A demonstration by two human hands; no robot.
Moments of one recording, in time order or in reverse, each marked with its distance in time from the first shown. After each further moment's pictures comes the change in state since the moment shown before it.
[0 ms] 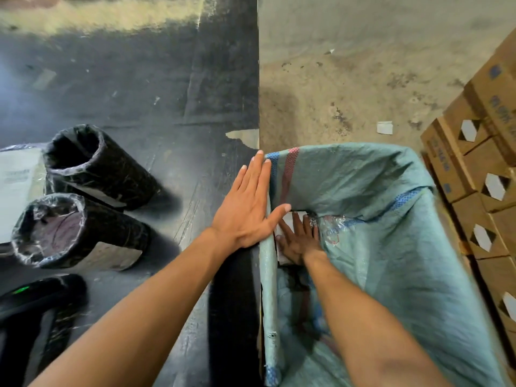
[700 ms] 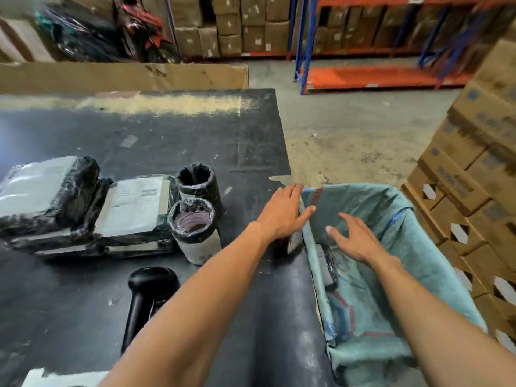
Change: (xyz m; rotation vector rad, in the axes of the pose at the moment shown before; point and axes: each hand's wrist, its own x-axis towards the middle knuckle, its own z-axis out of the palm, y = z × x) left_hand -0.035 -0.008 -0.079 -0.187 0.080 0.093; right_hand -0.174 -0.024 -0.110 0.380 0.556 0.057
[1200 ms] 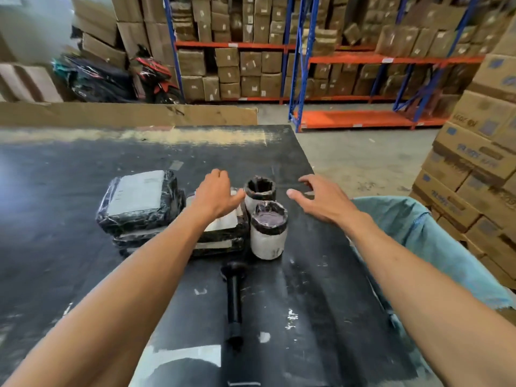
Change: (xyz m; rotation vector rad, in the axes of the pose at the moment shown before) left_hand -0.150 -0.172 -0.196 0.186 0.246 -0.290; right_hand -0.100 -0.278 -0.004 -0.091 0.243 -0.374
